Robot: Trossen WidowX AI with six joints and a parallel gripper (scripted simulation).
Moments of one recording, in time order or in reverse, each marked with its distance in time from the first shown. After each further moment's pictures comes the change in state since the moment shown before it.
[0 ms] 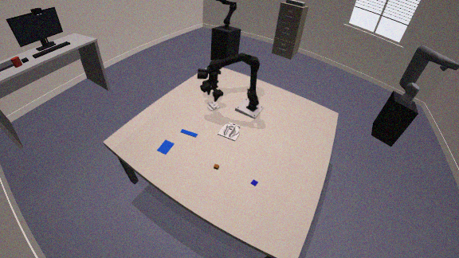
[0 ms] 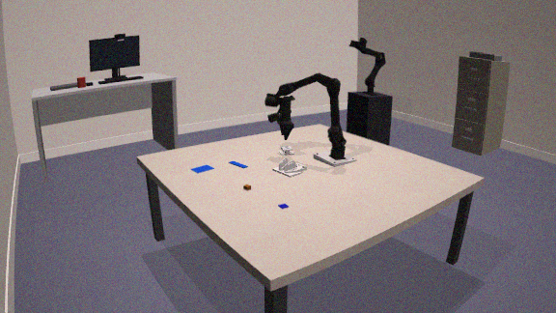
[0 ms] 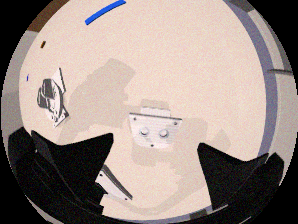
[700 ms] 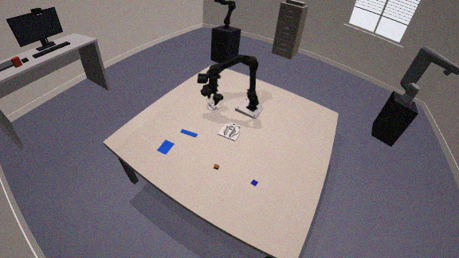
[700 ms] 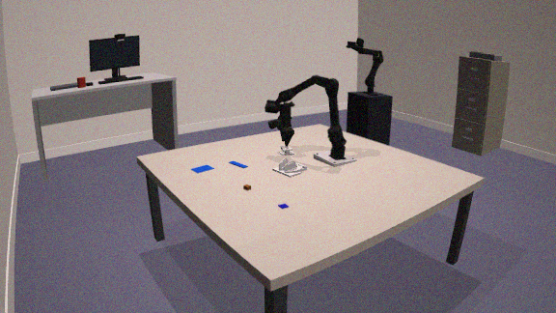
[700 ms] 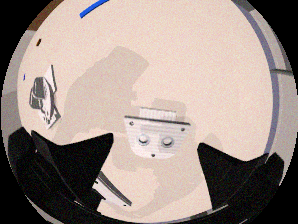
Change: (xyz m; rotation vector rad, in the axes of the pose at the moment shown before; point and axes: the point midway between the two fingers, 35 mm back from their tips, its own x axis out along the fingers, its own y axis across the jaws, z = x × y) arm 0.032 0.001 -0.004 -0.002 0.013 0.007
